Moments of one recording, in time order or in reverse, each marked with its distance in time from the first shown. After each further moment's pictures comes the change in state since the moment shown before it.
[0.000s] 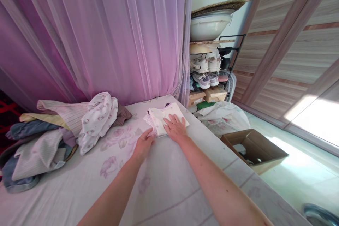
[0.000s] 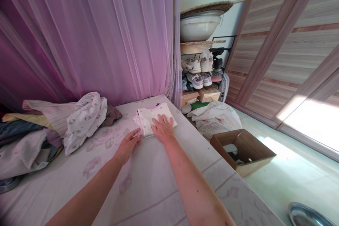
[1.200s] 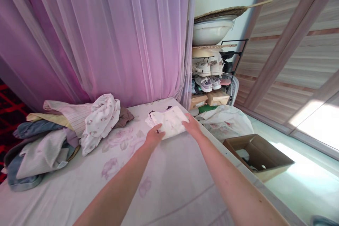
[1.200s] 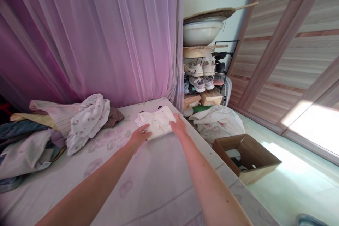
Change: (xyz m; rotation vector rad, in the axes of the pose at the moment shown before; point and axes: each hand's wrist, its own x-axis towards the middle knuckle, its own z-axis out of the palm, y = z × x) left_hand 0.024 0.023 0.034 0.131 0.014 -0.006; right_hand 0.011 0.057 -0.031 0.471 0.071 0.466
